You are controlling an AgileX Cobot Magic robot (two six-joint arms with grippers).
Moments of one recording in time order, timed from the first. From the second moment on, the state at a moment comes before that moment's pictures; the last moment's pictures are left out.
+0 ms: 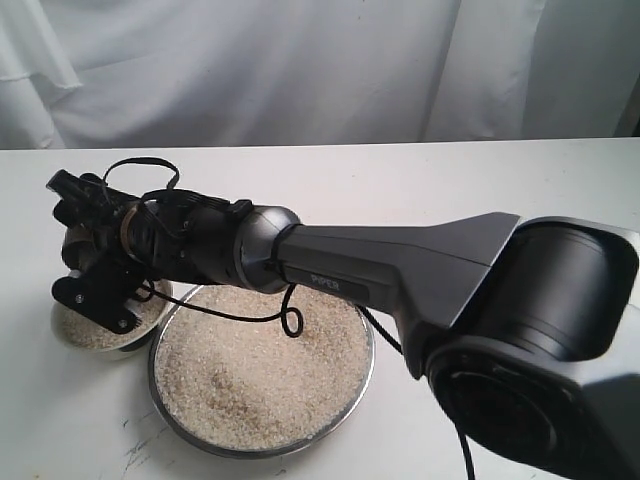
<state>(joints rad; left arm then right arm) 0.01 0.01 0.00 -0.04 0.29 0.01 1.05 2.46 -1.97 -0.92 0.15 -1.04</state>
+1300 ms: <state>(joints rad) 0.01 0.01 0.00 -0.04 0.29 0.01 1.10 2.42 -1.97 -1.51 0.19 -0.87</state>
